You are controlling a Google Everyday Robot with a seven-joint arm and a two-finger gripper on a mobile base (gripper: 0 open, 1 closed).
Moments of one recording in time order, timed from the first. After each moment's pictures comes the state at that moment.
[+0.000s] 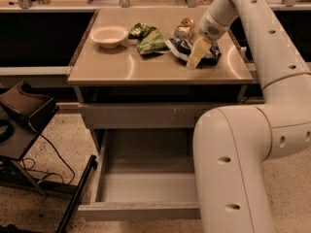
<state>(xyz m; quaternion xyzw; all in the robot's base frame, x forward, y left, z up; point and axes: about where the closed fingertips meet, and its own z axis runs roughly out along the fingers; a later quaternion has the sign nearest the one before) 0.781 -0.155 0.844 -0.58 0.78 0.06 0.23</state>
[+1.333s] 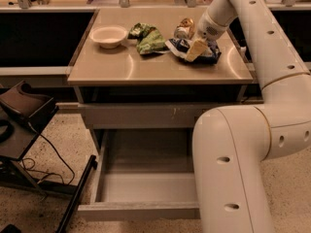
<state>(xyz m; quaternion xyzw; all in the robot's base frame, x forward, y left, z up) 0.786 -0.152 0.841 -0.58 0.78 0.06 0.24</state>
